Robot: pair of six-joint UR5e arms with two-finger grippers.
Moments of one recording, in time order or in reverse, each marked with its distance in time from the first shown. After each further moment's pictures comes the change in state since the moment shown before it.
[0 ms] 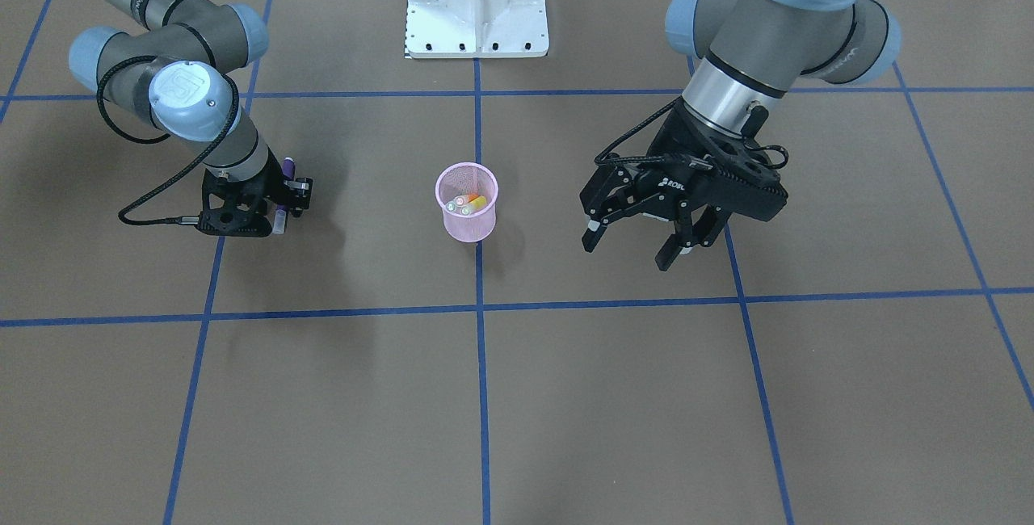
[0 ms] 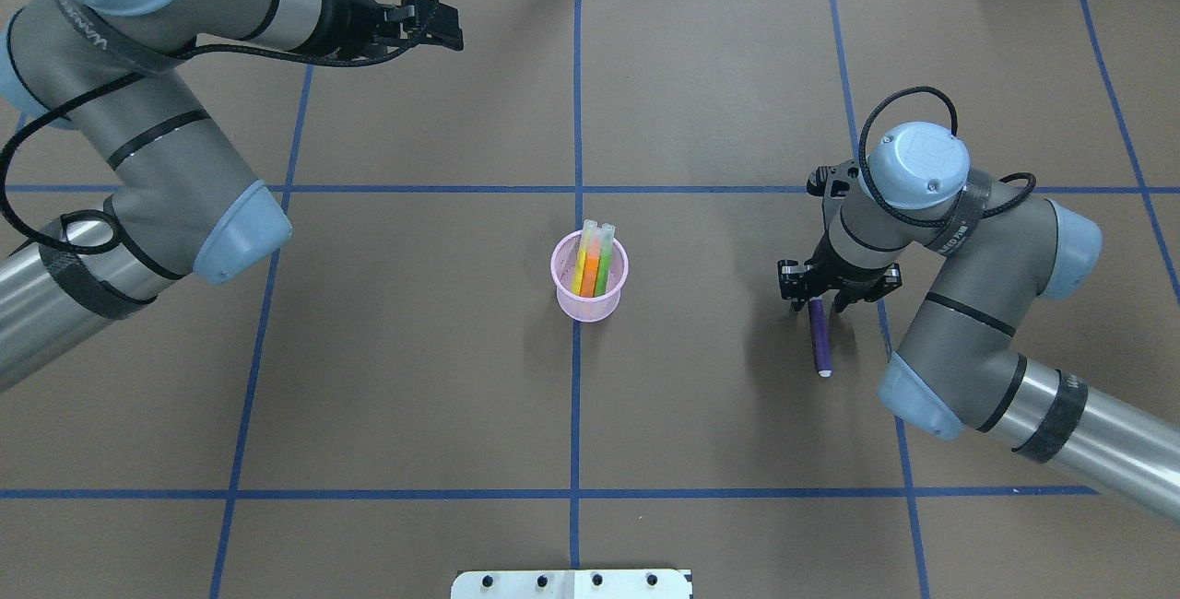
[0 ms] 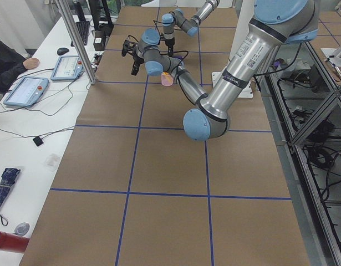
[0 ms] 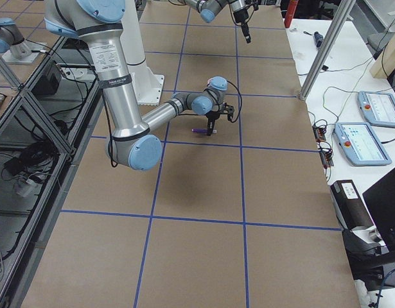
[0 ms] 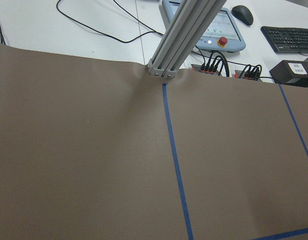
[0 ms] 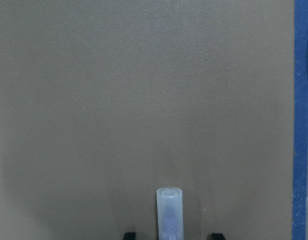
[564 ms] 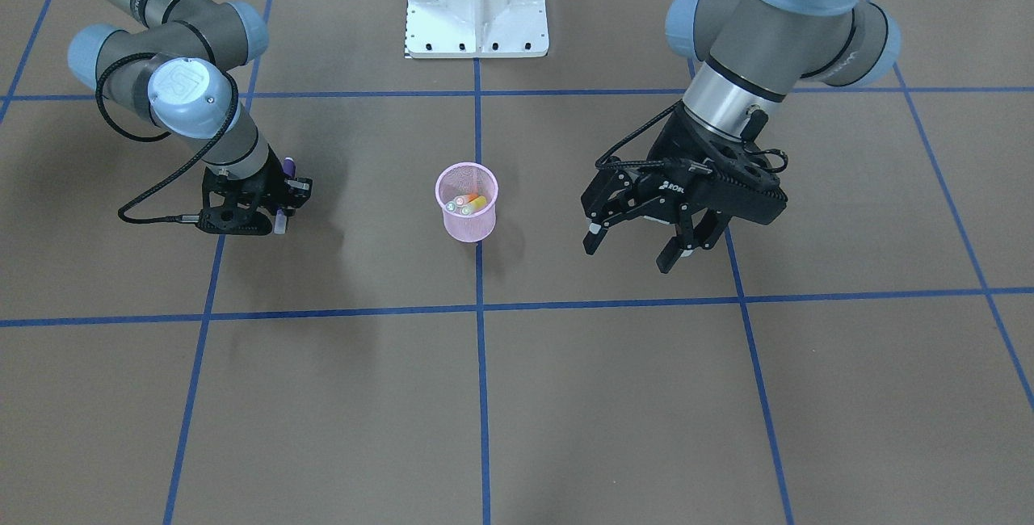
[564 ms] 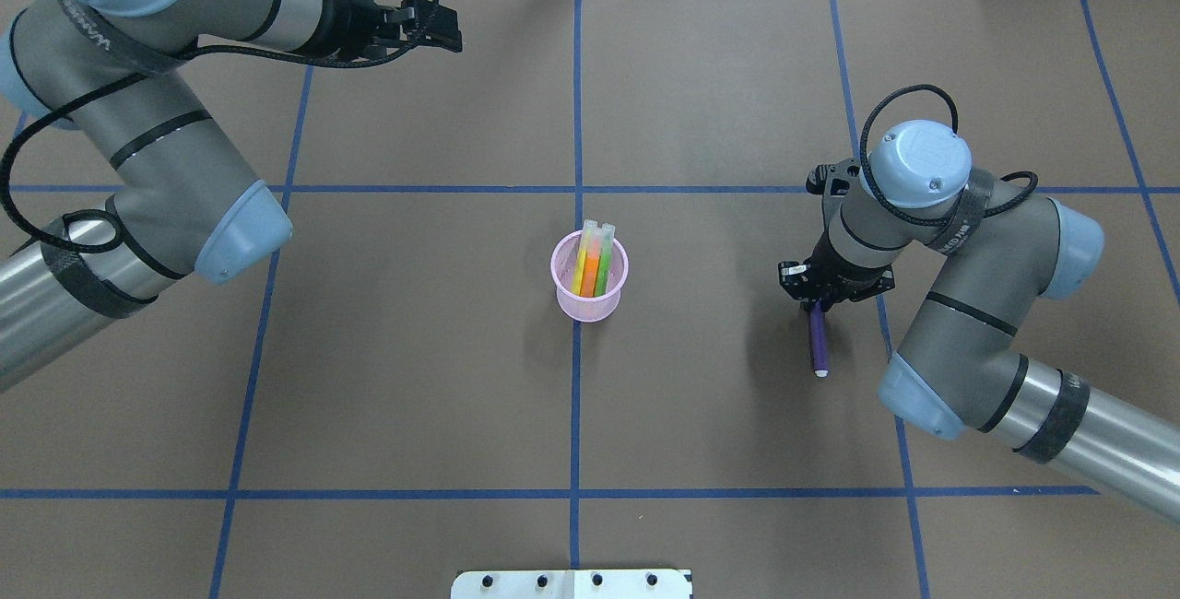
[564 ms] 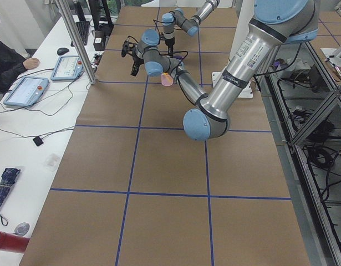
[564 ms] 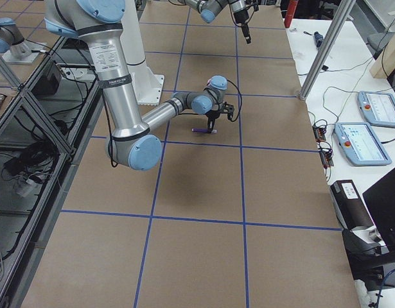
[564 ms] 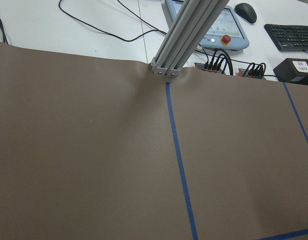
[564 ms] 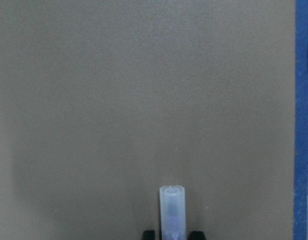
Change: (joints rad) left arm 0.000 0.000 0.005 -0.001 0.000 0.006; right arm 0.001 0.000 0.011 0.000 0.002 0.001
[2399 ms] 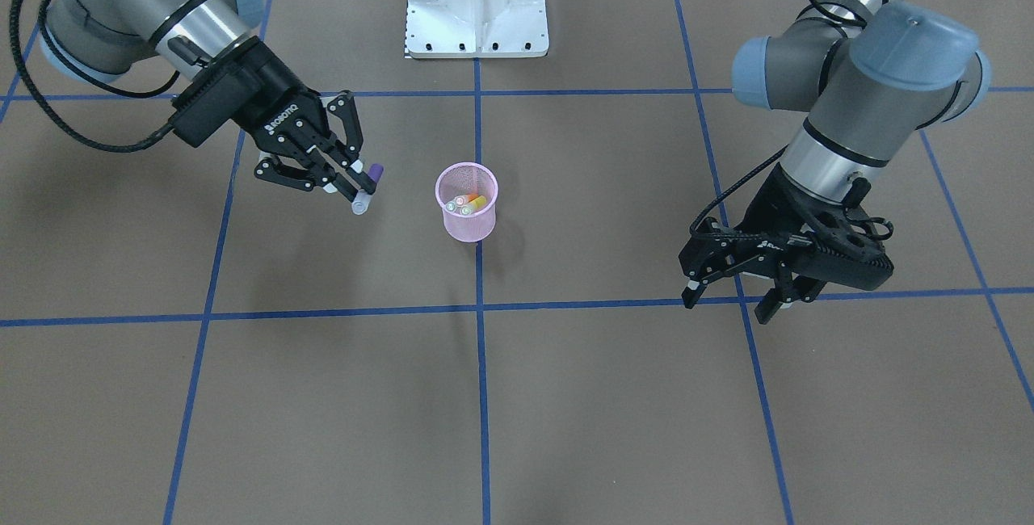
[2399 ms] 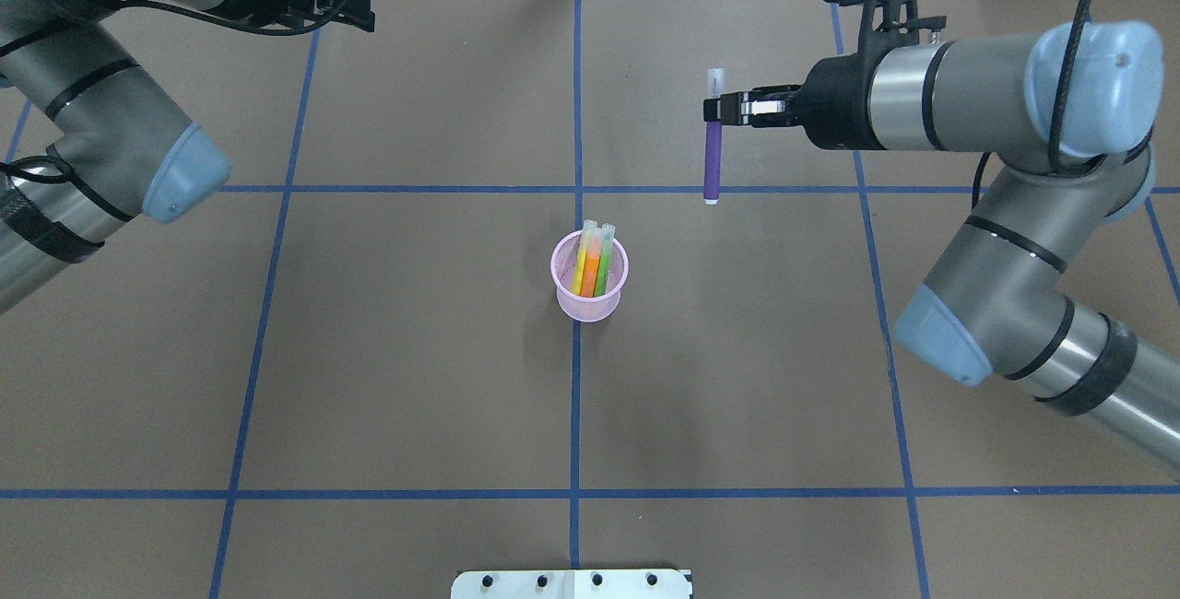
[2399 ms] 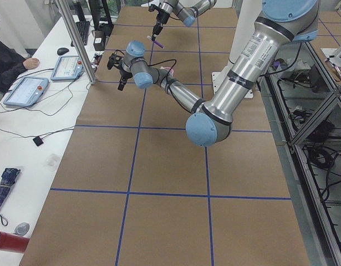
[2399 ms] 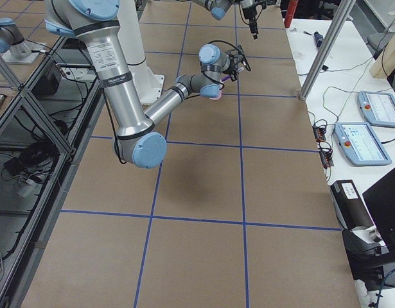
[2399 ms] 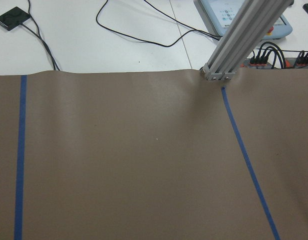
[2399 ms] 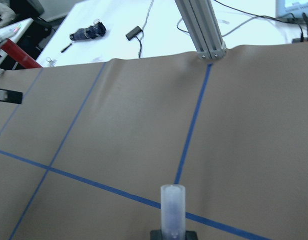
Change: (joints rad) left arm -0.121 0.054 0.108 -0.008 -0.080 0.214; right arm 0.041 0.071 0.113 0.805 -0.293 -0.007
